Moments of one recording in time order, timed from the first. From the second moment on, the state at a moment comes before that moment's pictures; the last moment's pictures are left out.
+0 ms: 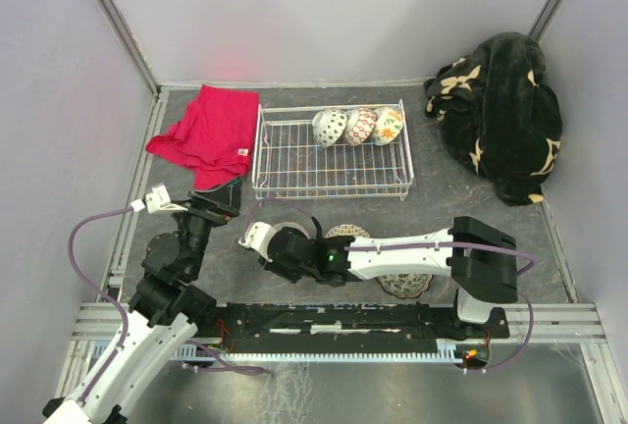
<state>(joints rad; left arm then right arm) -0.54 0.22 0.38 -0.01 -0.39 -0.74 1.36 1.72 1.13 -0.16 0.21 0.08</state>
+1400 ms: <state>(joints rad) -0.54 0.21 0.38 -0.02 -0.39 -0.74 1.45 1.47 1.00 -0.14 0.29 0.04</state>
